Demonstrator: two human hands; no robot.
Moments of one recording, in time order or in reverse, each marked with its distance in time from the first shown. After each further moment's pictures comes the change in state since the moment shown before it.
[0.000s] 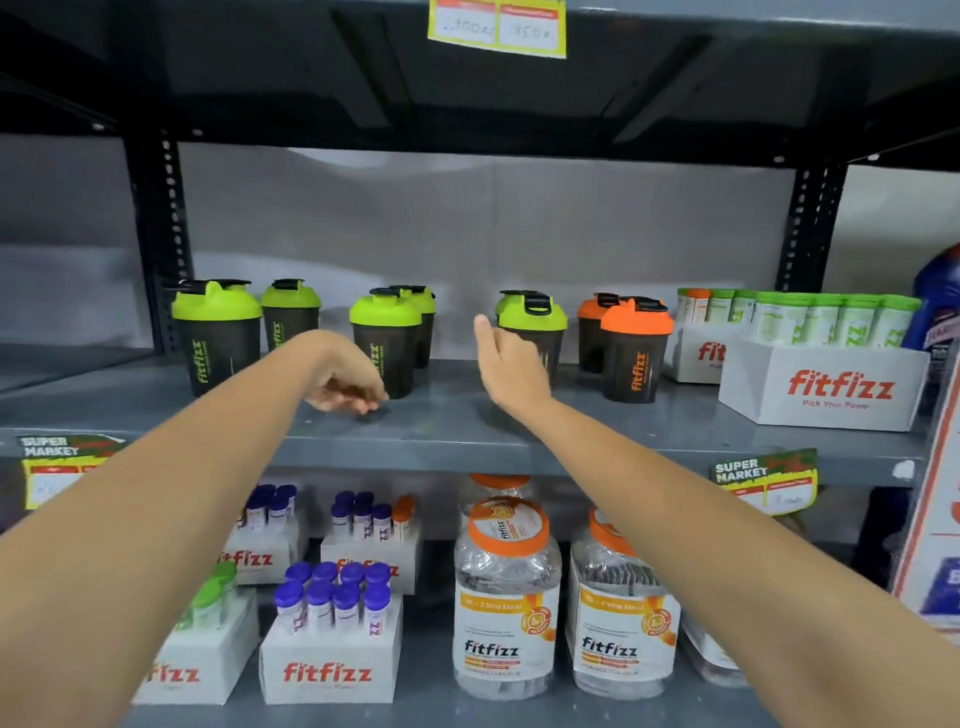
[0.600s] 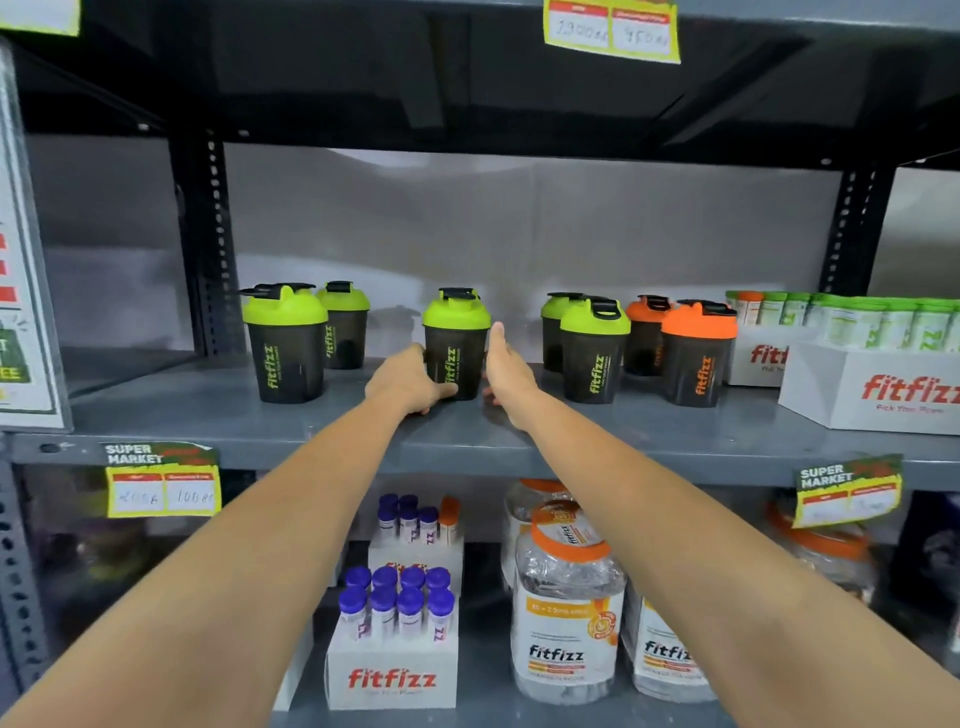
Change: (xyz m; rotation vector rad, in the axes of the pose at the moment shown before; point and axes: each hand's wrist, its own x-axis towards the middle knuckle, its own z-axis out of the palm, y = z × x) left_hand 0.063 -0.037 0.018 -0.134 0.499 0.399; right_hand 0.027 -0.044 0.086 0.358 -0.128 0.441
